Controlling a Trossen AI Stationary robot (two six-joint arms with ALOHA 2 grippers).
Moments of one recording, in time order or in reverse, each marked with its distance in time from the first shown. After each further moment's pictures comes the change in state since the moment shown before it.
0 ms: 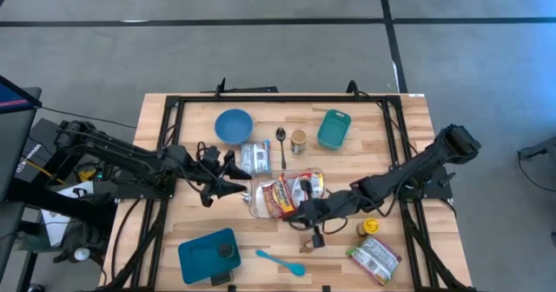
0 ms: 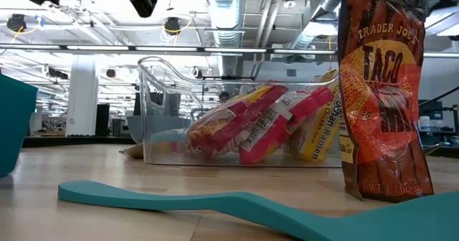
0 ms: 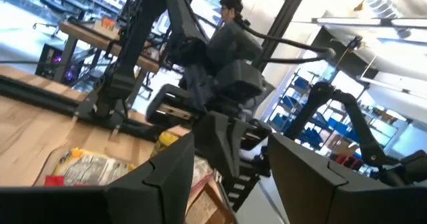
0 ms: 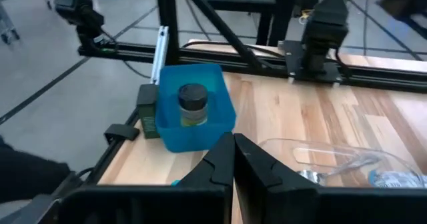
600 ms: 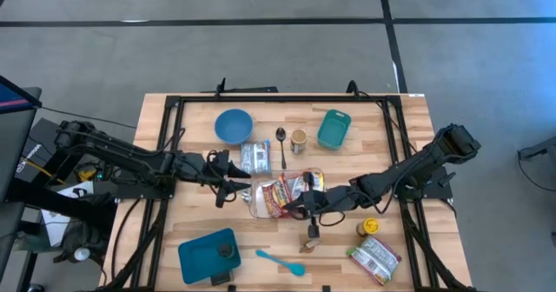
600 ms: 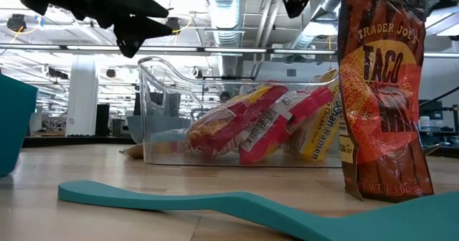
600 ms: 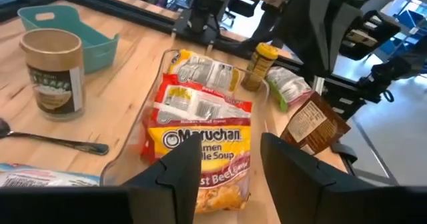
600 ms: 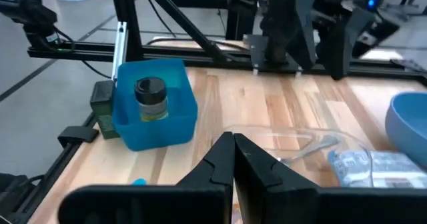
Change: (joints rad) left arm 0.000 0.000 0.000 -0.413 -0.200 0.102; right arm -0.045 0.001 -0.062 0.051 0.085 0.013
